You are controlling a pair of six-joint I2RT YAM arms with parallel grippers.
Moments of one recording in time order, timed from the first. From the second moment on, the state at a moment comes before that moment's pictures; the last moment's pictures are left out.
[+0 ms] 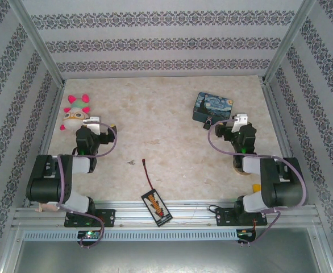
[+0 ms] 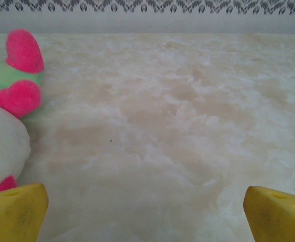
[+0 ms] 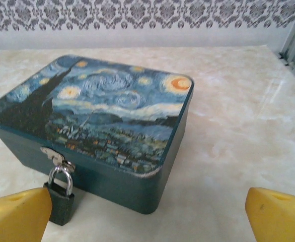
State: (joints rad) left arm 0.05 1.47 0.37 0.79 0.09 -0.01; right arm -0.02 1.42 0.37 0.74 -0.04 0.03
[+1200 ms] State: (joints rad) left arm -0.46 2.03 1.46 0.19 0.19 -0.51; right arm -0.04 1.54 1.06 -0.33 0.04 0.48
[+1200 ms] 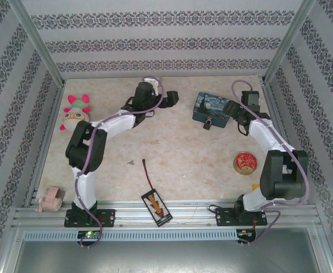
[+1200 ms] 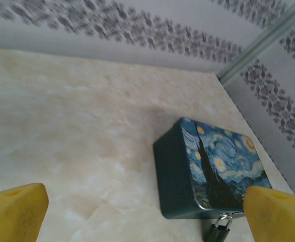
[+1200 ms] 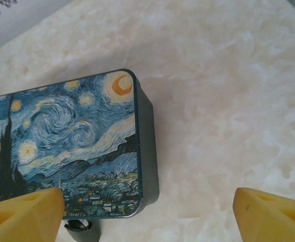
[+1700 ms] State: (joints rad) left arm -0.56 2.42 1.97 -0.04 0.30 -0.53; right arm -0.04 1.79 1.22 -0.36 -0.12 0.50
